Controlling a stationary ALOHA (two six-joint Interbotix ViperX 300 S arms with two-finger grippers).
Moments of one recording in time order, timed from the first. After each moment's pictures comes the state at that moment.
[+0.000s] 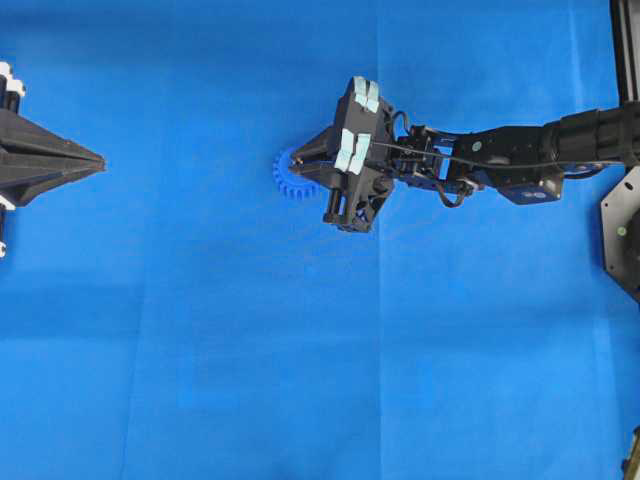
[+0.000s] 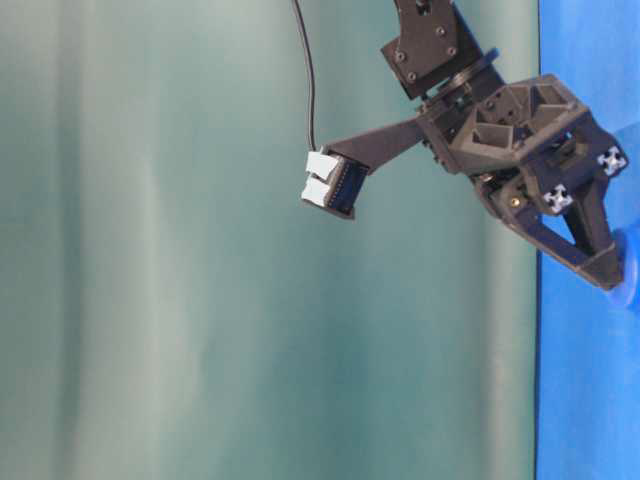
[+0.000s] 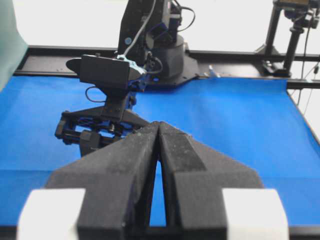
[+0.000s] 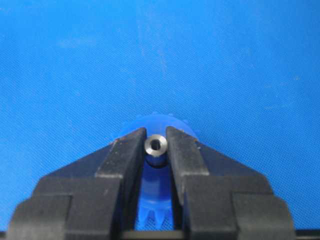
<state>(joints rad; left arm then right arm) 0.00 -0.97 1.18 0.00 -0.29 -0.02 -0.14 0.22 0.66 0.16 -0.39 0.04</state>
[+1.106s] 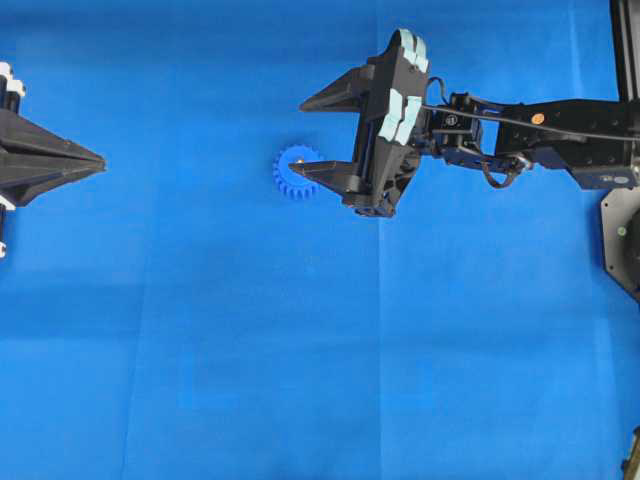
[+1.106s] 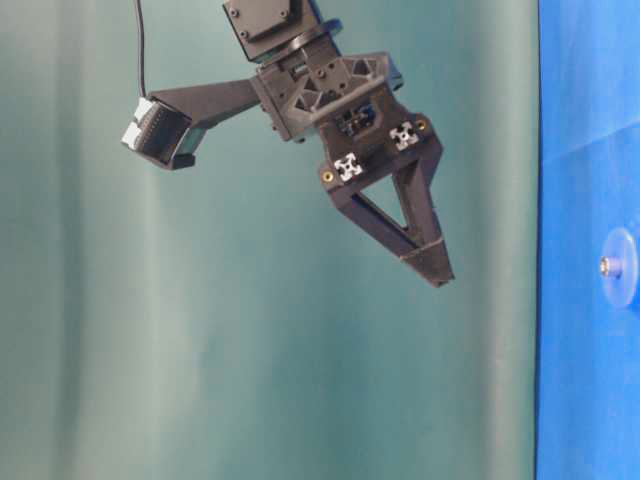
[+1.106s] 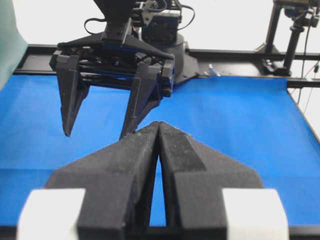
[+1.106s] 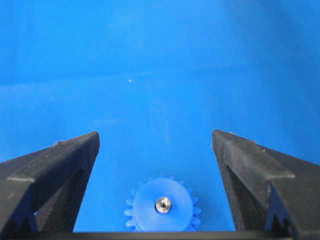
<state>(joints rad) 0.00 -0.97 1.19 0.00 -0.29 -0.02 -0.14 -0.05 0.67 0.16 -0.26 0.03</state>
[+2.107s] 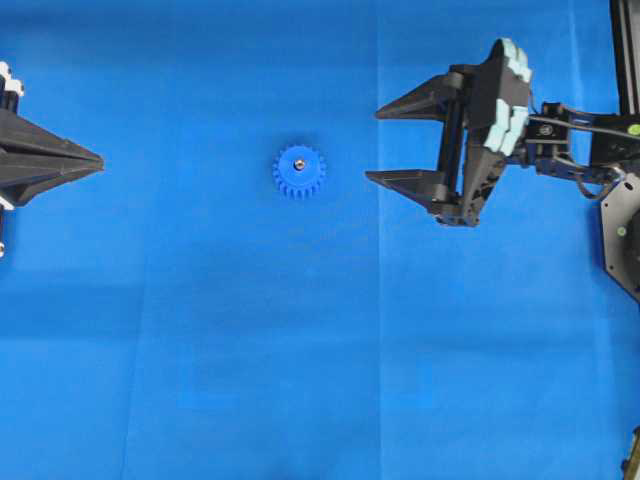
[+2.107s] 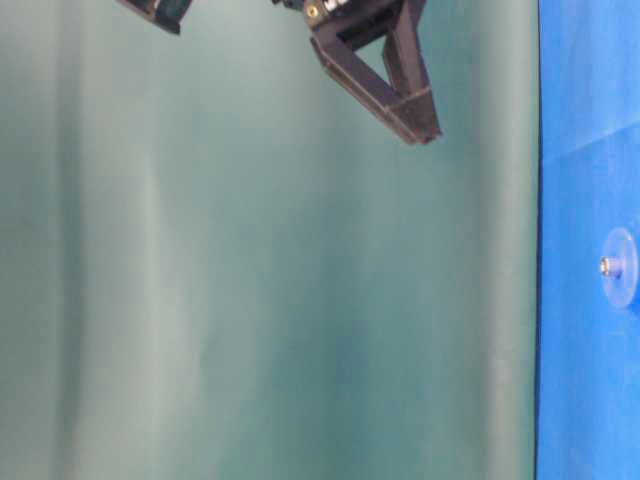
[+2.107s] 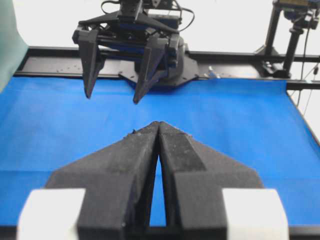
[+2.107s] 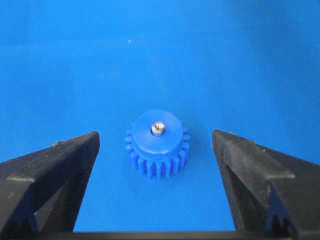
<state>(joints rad) 0.00 -0.97 1.19 0.00 -0.29 -0.02 -0.13 -0.33 0.93 0.16 -0.26 0.04</state>
